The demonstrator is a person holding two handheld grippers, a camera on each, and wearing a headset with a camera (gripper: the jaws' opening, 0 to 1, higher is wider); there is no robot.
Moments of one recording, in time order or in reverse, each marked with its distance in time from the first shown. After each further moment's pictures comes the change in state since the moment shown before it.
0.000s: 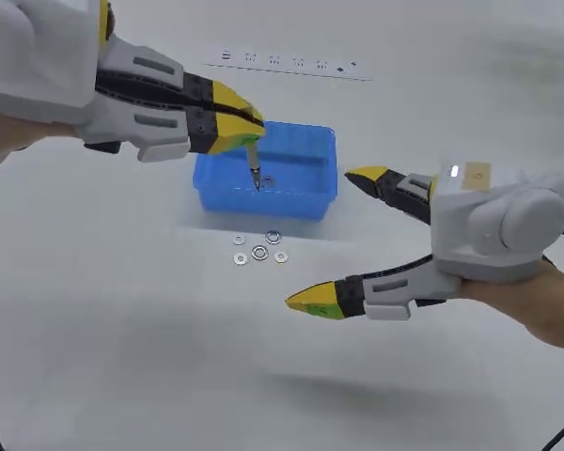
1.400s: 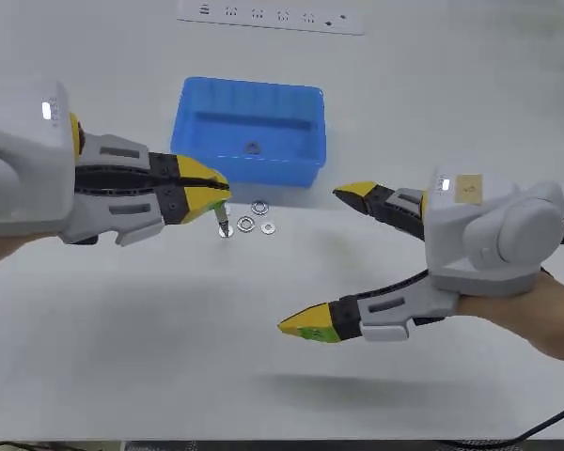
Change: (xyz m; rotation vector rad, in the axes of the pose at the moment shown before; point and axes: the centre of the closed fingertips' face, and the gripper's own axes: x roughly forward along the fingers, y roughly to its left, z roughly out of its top) left arm 0.014 -0.043 -0.066 -0.114 0.054 0.068; right arm -0.001 0.028 -0.034 0.107 0.041 0.069
